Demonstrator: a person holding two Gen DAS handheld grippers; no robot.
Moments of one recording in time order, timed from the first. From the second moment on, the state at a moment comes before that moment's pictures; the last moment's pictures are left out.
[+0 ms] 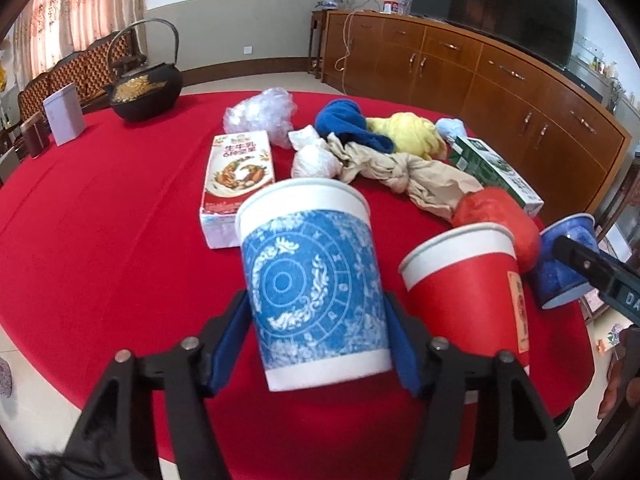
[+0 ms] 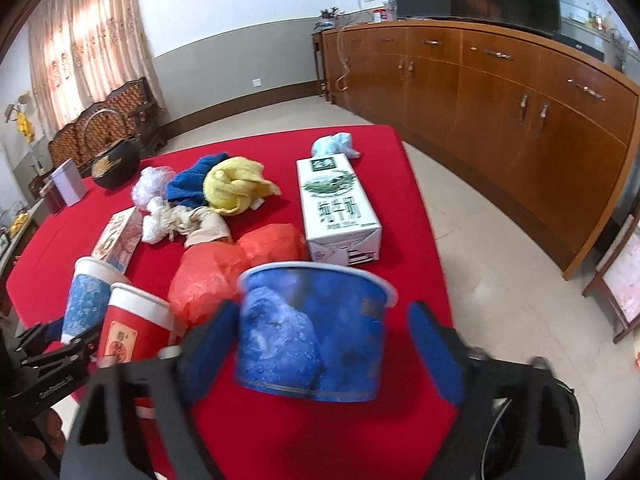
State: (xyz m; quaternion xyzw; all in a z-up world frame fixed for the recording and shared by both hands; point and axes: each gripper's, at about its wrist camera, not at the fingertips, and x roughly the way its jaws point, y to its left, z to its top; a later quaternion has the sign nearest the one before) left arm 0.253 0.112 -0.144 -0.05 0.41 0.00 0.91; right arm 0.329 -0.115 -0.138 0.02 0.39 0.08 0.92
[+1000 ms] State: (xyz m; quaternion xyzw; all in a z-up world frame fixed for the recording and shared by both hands) left arm 0.183 0.020 -0.067 -0.05 0.34 -0.12 0.93; right arm 0.239 -0.208 -0.083 0.07 0.33 0.02 0.94
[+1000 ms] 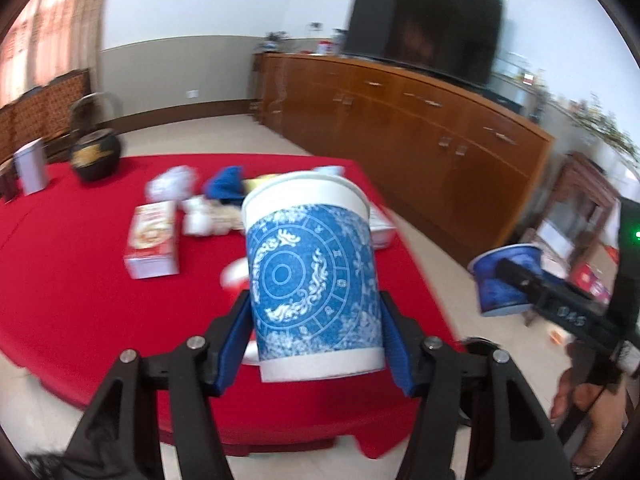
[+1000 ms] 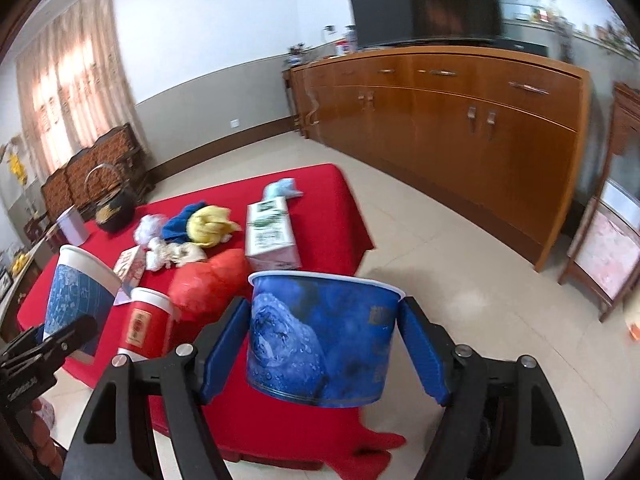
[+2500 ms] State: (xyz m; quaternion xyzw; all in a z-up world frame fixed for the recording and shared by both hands) left arm 0.206 -0.300 -0.244 0.05 0.52 -0.30 0.80; right arm 0.178 -0.511 -0.254 0.20 0.47 -0.21 0.83
